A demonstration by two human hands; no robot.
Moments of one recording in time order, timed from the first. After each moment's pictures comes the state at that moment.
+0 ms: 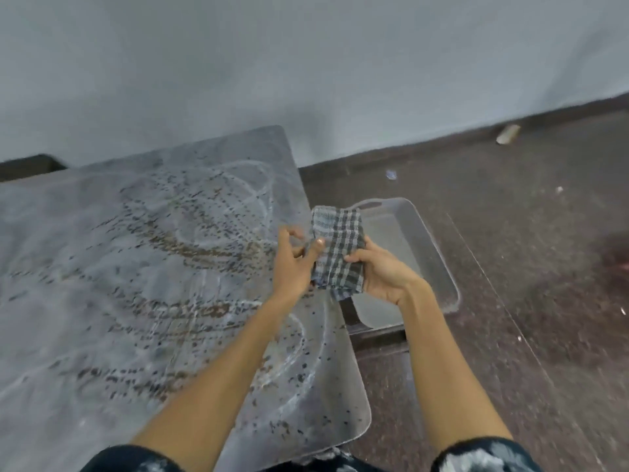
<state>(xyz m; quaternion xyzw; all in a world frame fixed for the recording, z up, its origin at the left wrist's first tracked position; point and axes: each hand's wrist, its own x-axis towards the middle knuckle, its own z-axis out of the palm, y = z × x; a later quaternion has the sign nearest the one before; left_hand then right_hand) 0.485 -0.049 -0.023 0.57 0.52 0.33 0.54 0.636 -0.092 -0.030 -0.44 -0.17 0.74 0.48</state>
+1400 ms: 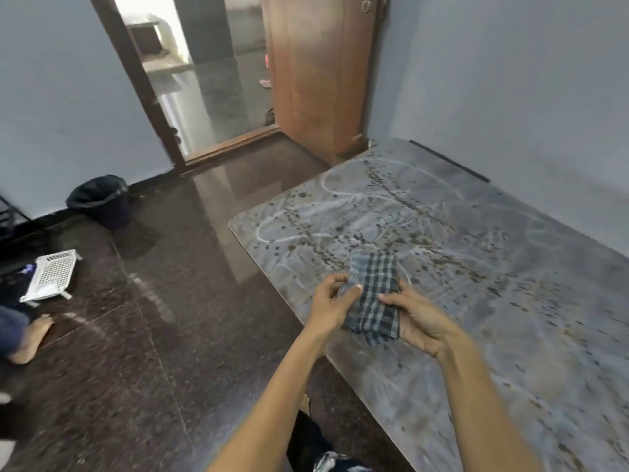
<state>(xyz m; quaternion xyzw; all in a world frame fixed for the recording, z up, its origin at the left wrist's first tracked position) -0.241 -0.173 -0.003 0.17 0.66 0.60 0.42 -0.129 -0.065 -0.010 -0.30 -0.38 0.87 0.10</state>
